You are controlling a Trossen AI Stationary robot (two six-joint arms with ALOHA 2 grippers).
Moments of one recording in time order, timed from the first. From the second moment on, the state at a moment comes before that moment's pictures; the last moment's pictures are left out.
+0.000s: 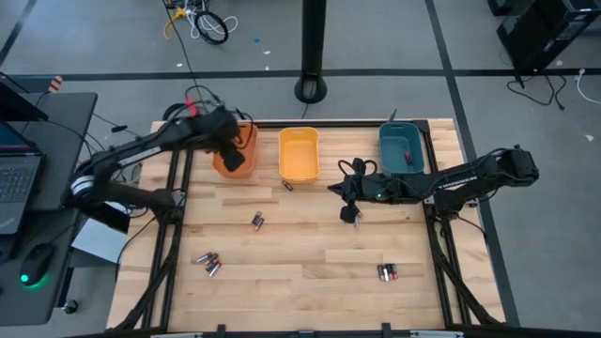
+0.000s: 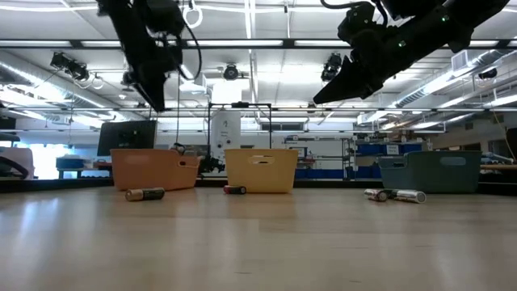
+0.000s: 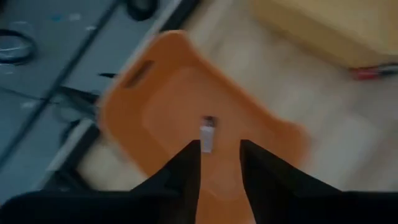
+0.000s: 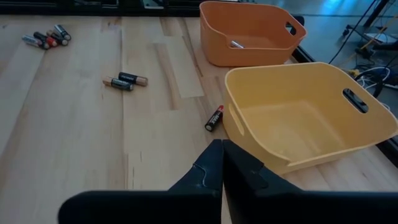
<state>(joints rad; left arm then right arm) 0.56 1.20 1.07 -0.93 -0.23 -0.02 0.04 1.27 0.62 0.16 0.32 0.05</state>
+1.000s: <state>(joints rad) -0.06 1.29 0.67 -0.44 -0.10 -0.76 0.04 1.27 0.62 0.16 0.32 0.07</state>
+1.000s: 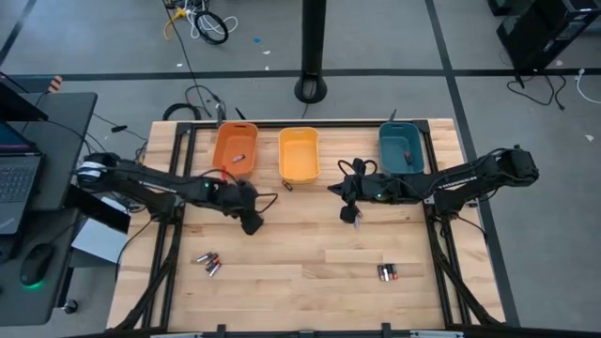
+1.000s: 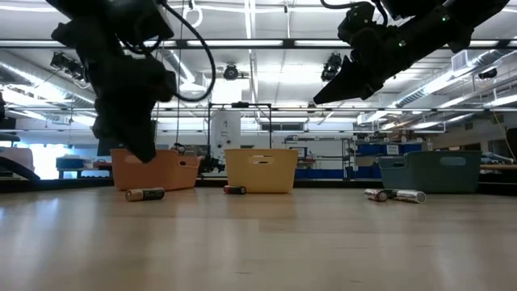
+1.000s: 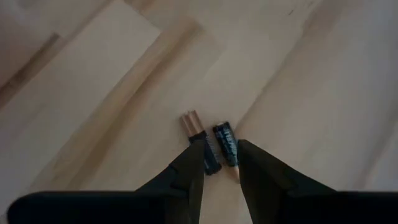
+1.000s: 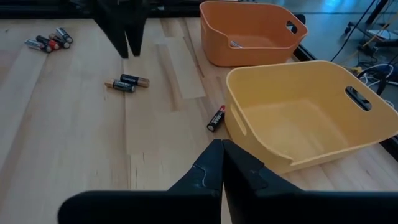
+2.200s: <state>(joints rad) -0.07 1.53 0.70 -0.48 -0.16 -0.71 0.04 1.27 0.62 0.16 0.32 0.07</state>
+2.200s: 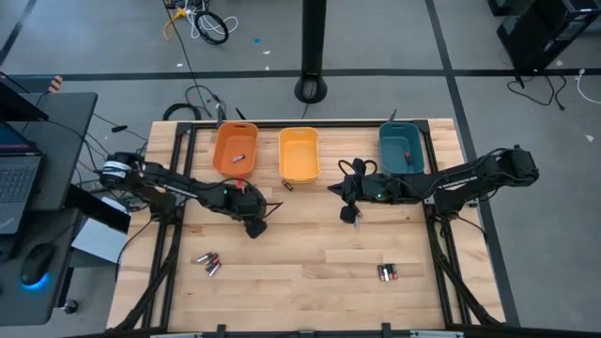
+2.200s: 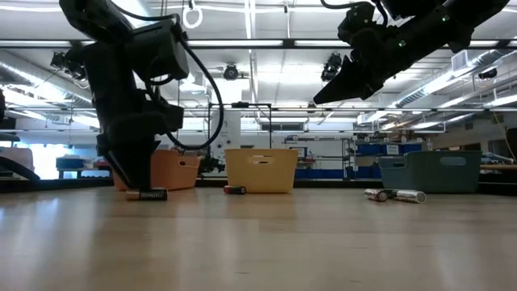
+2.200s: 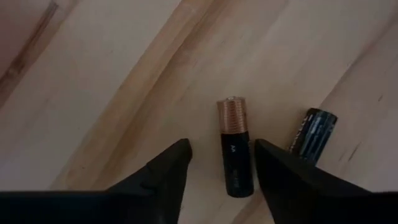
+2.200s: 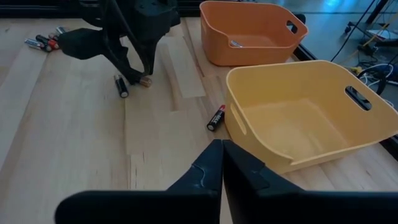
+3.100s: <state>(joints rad) -0.07 1.53 0.98 -0.71 -0.20 -0.31 0.04 1.27 0.62 0.15 0.32 0.06</state>
